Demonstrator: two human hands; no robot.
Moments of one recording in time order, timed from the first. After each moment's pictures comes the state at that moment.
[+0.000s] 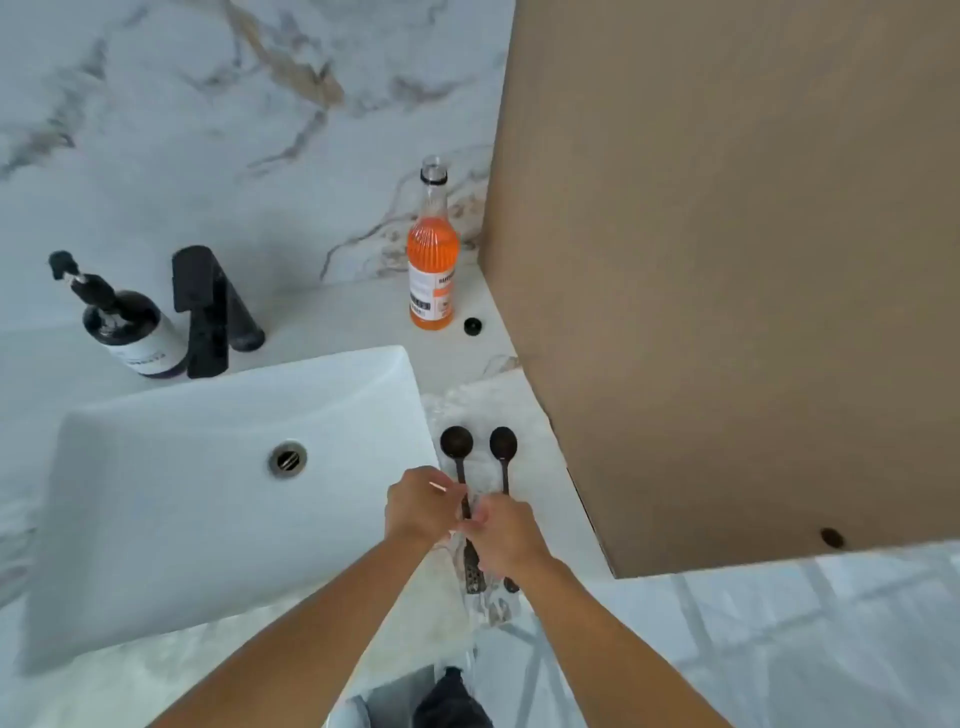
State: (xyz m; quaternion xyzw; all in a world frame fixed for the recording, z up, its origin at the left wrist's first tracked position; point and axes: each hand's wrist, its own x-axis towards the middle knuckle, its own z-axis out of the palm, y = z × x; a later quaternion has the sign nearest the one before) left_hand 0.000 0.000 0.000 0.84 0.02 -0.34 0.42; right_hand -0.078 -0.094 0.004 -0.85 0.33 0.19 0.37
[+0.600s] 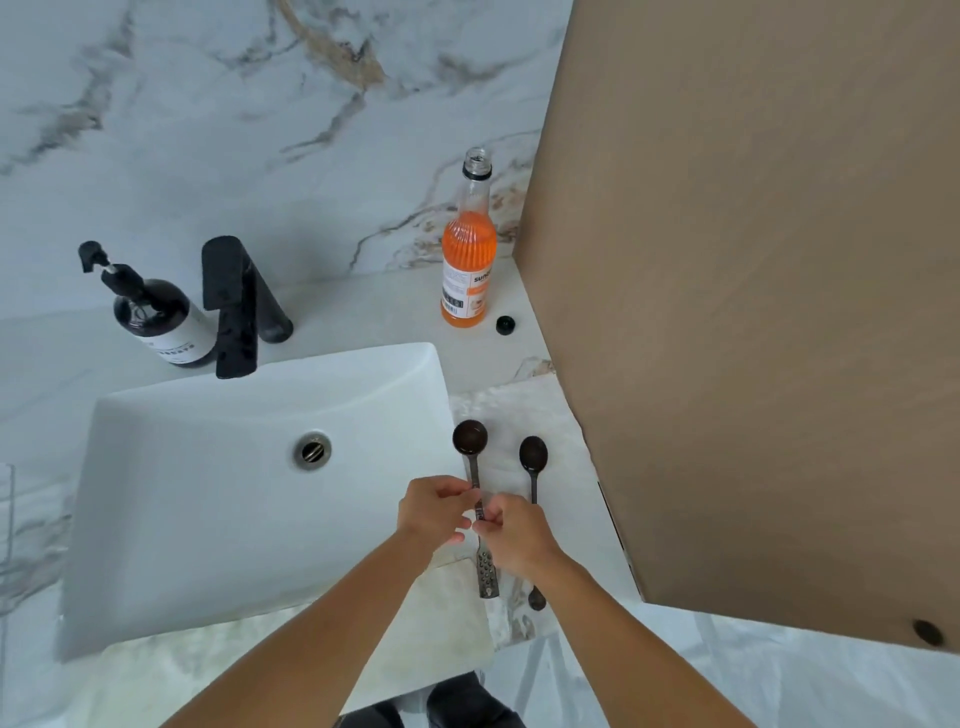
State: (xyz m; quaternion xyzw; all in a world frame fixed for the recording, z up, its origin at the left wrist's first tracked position) left_hand 0.023 0.010 -0.012 0.76 0.11 -0.41 0.49; right_hand -0.052 -0.097 -0.010 -0.82 0.33 0.21 0.42
